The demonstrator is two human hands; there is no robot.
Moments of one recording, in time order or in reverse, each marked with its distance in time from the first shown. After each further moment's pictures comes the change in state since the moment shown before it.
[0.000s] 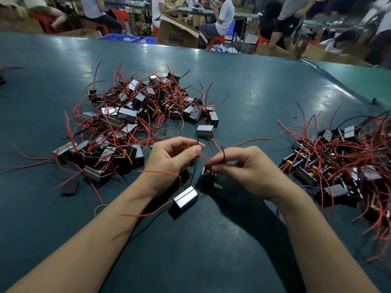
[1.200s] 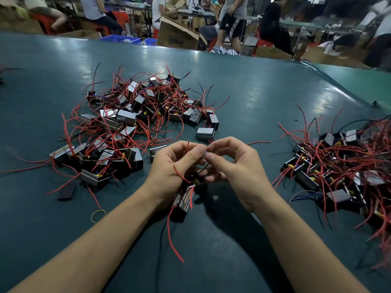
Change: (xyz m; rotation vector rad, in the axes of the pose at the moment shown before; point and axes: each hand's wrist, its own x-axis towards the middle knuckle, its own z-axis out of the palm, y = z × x) left_hand -0.009 0.004 0.014 -0.218 0.009 -0.089; right_hand 0.009 -0.009 0.032 0.586 0.271 0.162
